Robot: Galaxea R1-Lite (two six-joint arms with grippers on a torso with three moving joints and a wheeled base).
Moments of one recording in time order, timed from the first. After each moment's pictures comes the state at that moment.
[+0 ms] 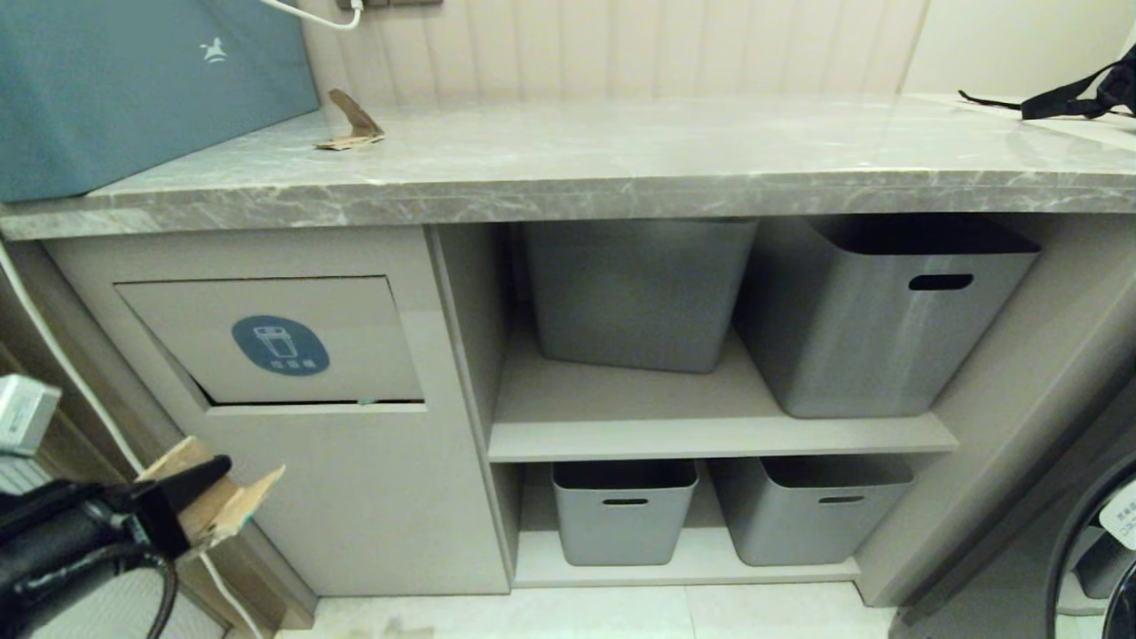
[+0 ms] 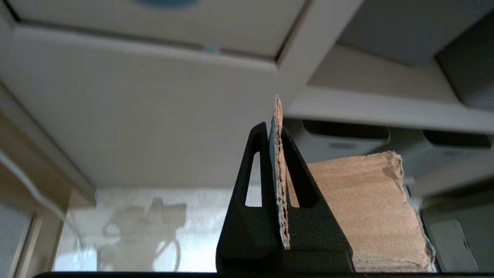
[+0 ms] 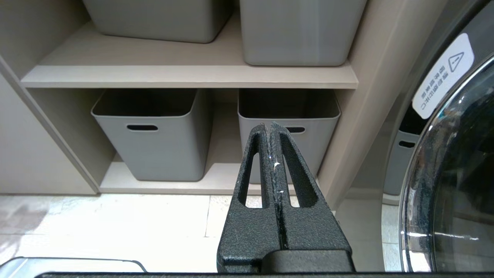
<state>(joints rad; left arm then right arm) 0.02 1.16 -0.30 -0.63 -0.18 -0.18 0.01 0.00 0.00 0.00 0.00 0.00</state>
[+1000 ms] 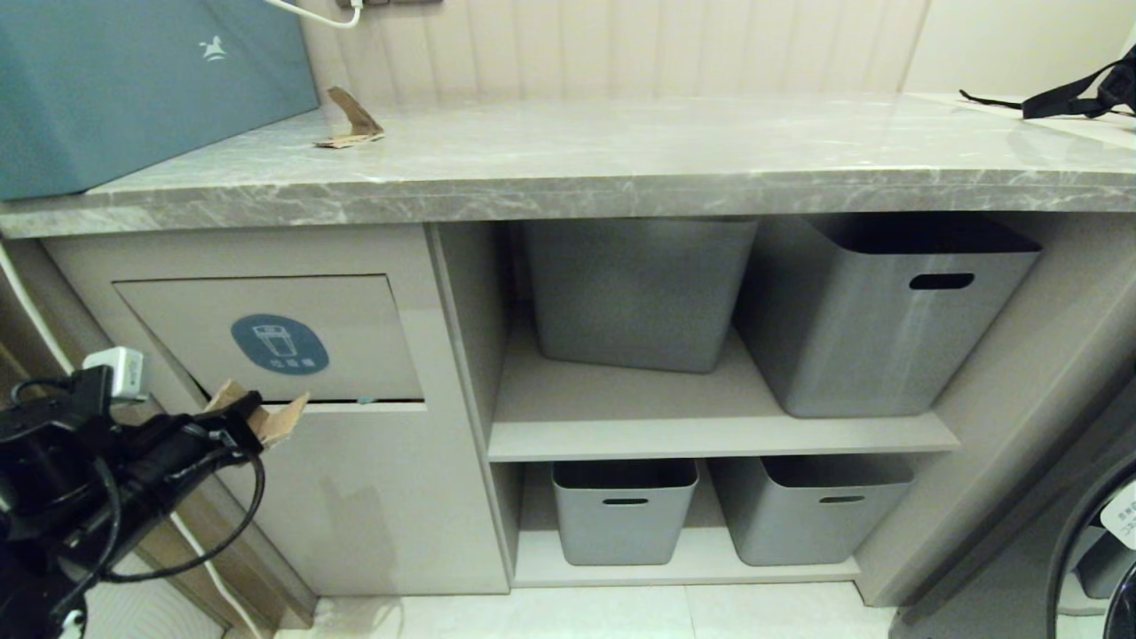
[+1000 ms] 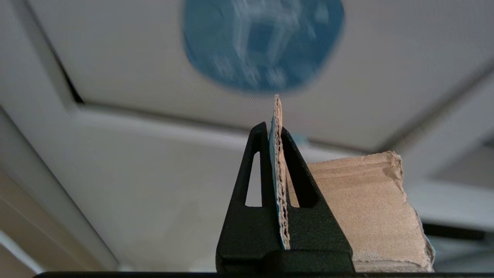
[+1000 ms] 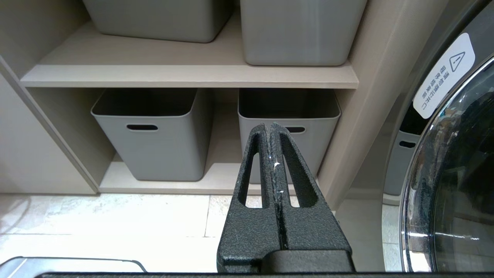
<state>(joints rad) 0.15 1.85 -0.32 -1.50 -0.18 -0.17 0.01 0.00 0.00 0.00 0.00 0.00</state>
